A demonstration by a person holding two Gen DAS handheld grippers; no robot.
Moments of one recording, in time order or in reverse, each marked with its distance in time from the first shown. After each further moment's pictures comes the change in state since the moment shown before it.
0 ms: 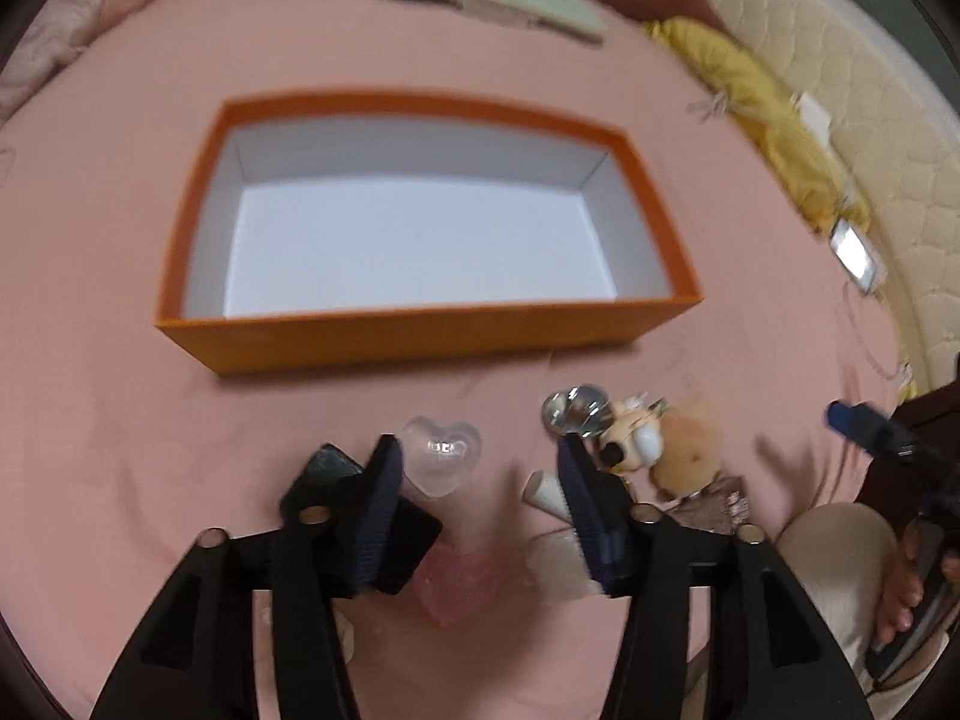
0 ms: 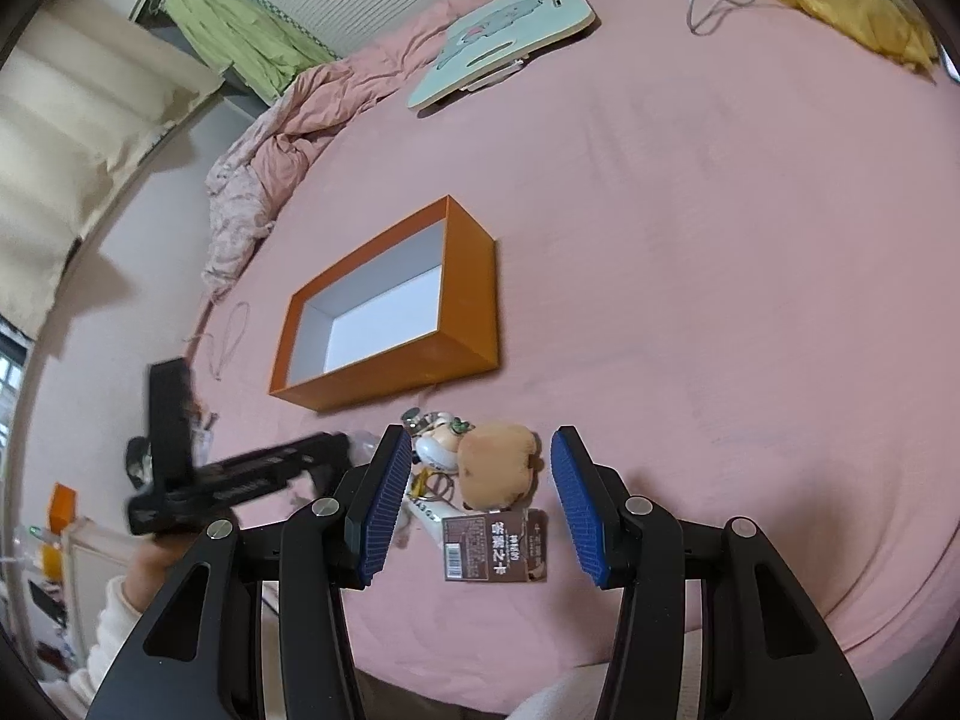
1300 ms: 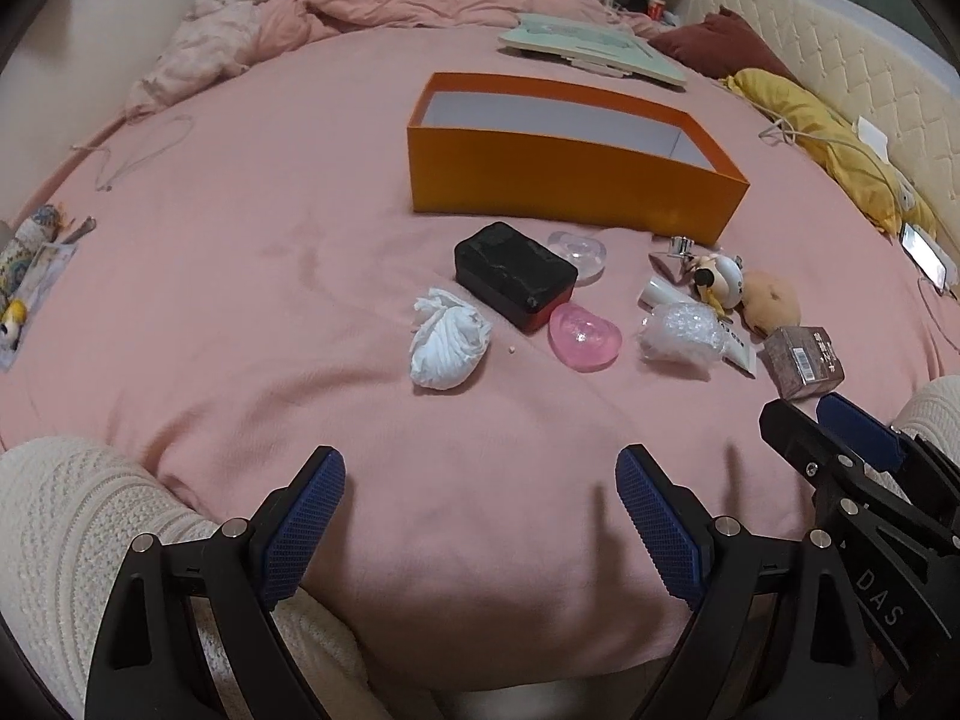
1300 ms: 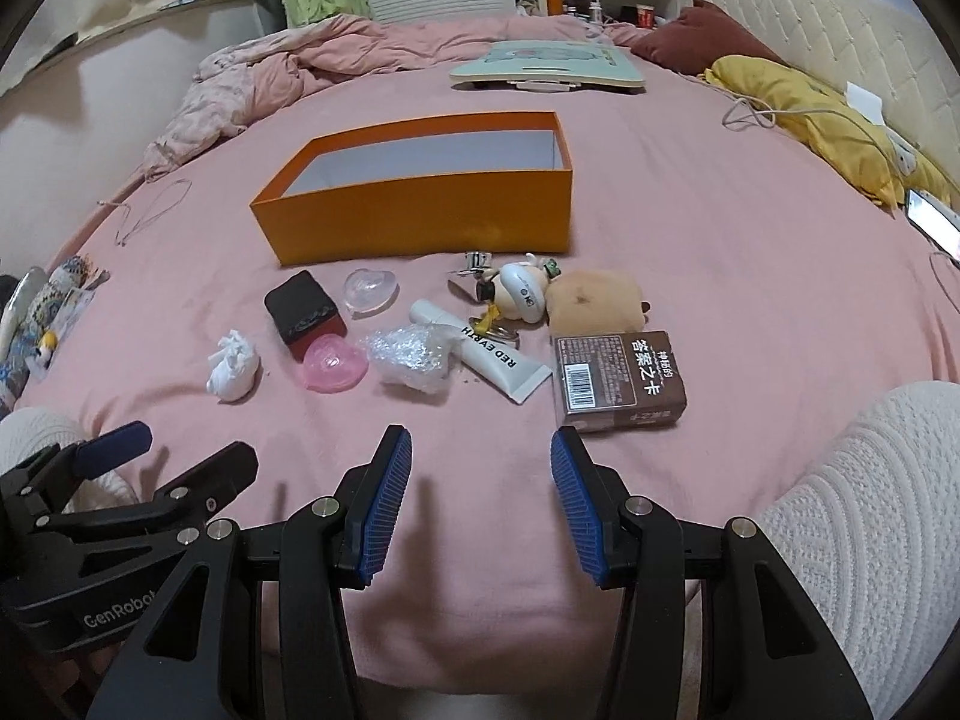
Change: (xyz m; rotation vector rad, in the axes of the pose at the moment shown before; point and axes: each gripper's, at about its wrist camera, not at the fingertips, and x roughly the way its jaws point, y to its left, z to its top) left arm -0.050 0.024 -0.156 -0.068 -0.191 0.307; right arm 0.054 0.108 -0.147 -0.304 -0.131 -0.359
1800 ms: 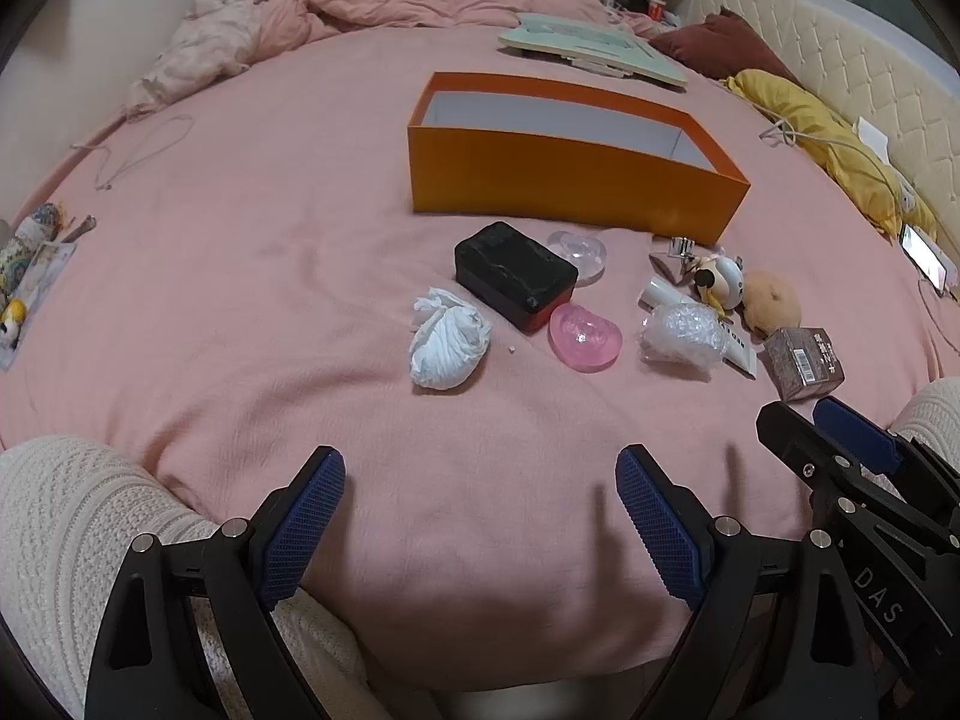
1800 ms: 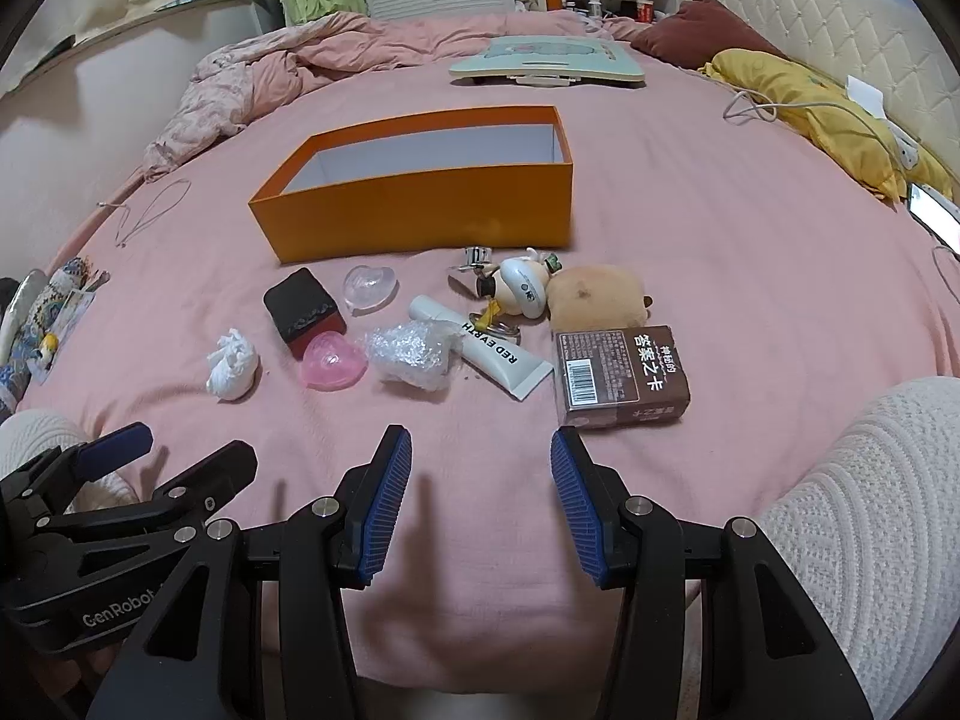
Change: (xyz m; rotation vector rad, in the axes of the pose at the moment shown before) left arm 0.001 -0.001 -0.001 -0.001 0.002 0.002; right arm 0.002 -0.001 0.000 0.005 0.013 0.008
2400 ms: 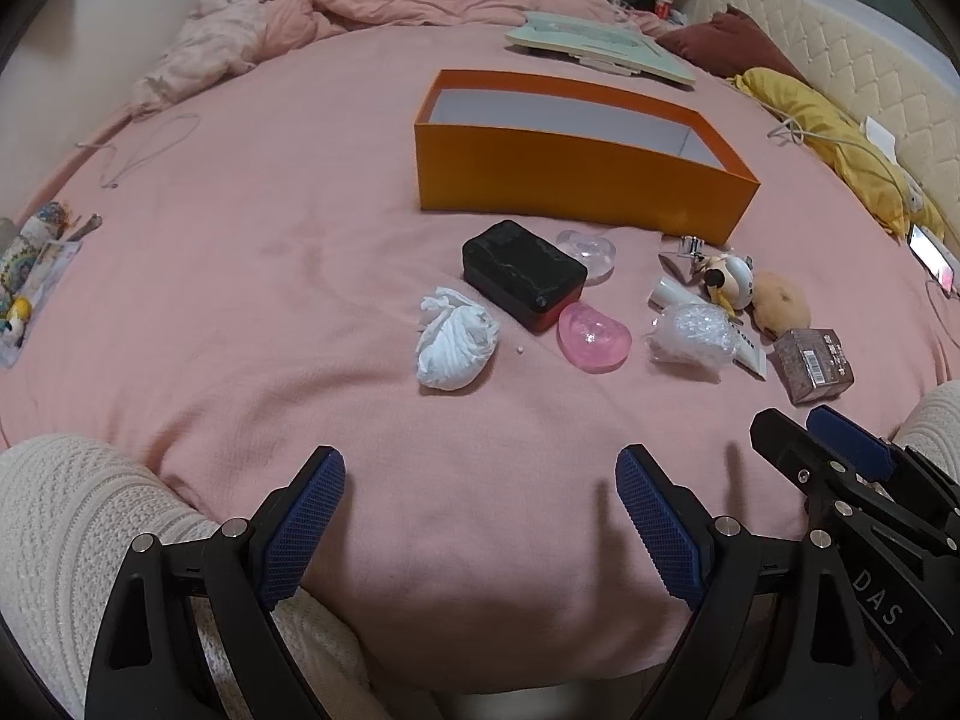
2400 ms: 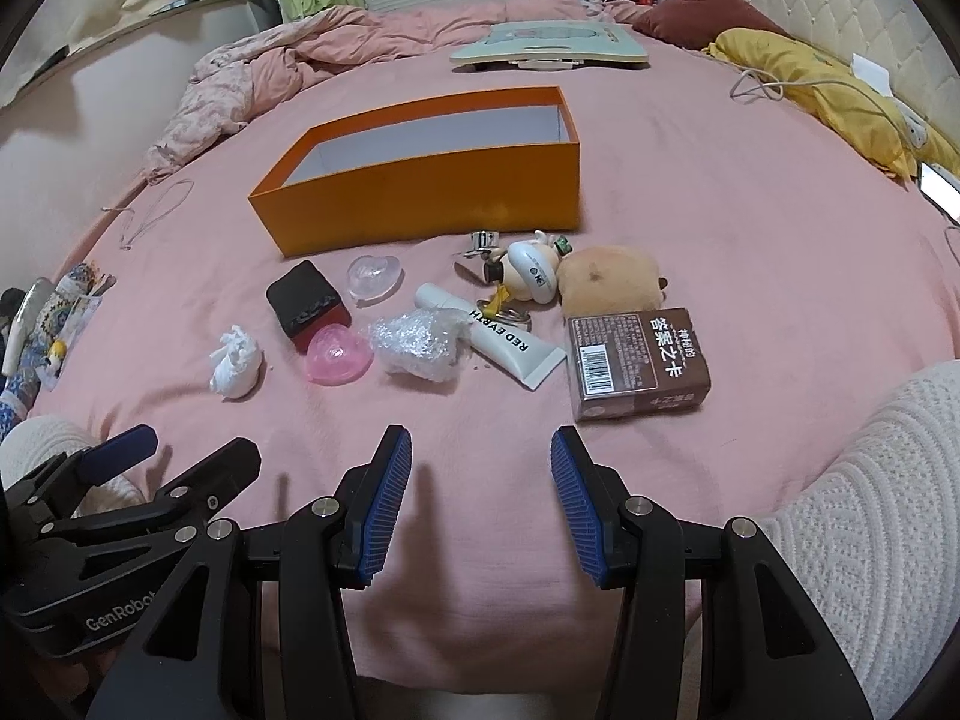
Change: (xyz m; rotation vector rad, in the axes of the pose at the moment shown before) left arm 0.003 0.001 0.001 -0.005 0.001 0.023; right arm 0.009 -0.003 -0.001 0.032 0.031 0.041
